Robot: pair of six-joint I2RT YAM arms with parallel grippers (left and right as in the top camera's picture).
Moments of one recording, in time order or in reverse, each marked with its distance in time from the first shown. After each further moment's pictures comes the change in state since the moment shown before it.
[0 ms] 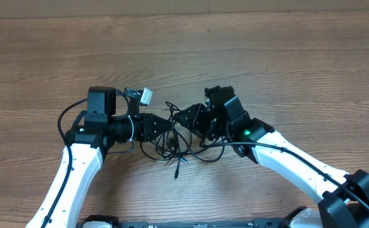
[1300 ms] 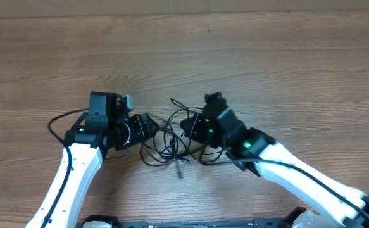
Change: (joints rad) left arm -0.001 0.000 0.001 -0.155 -0.511 -0.321; right arm 0.108 -0.156 0.001 -0.154 0.278 -0.113
